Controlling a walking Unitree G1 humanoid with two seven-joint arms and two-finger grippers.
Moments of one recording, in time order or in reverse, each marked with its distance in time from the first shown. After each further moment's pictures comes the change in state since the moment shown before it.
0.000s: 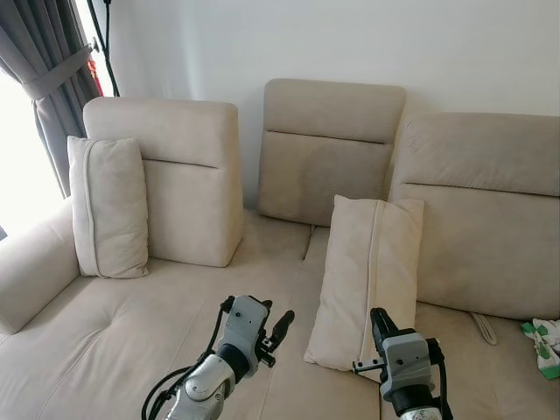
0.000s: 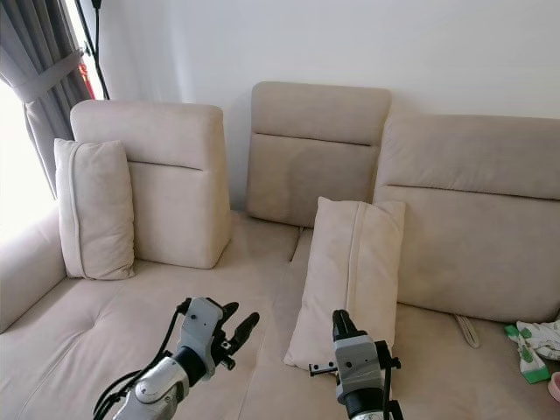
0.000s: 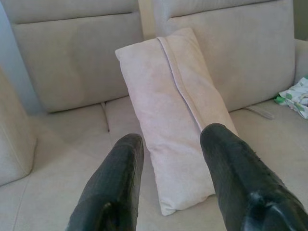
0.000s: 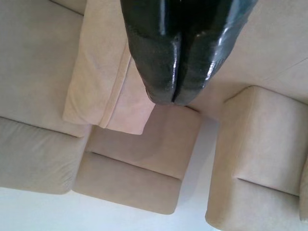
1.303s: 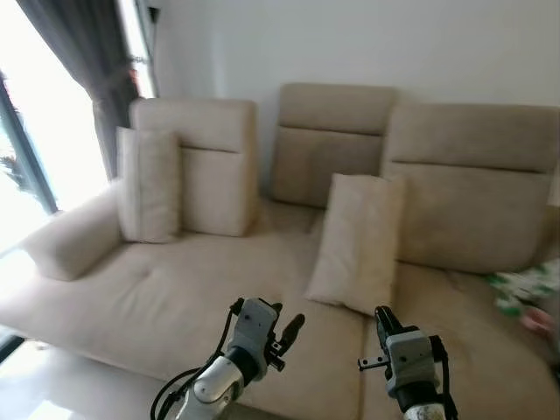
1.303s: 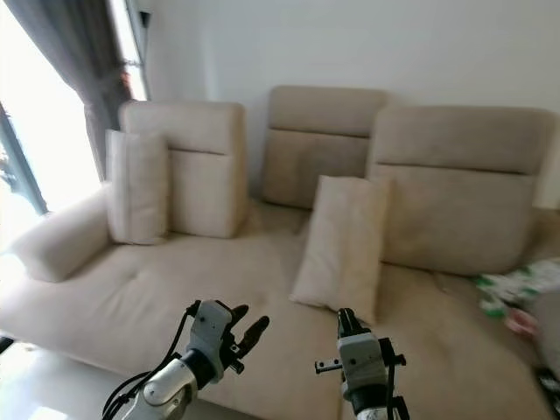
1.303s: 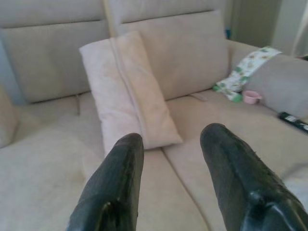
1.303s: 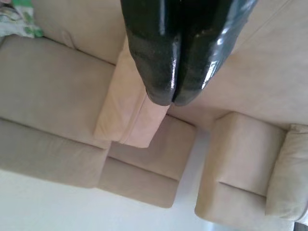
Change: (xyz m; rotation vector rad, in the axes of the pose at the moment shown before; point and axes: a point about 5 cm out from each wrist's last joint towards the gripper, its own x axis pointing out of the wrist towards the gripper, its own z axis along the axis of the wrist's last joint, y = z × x) left arm 0.003 -0.009 -0.001 -0.005 0.001 -0.030; right arm 0.002 0.000 -0.006 -0.013 0.014 0.004
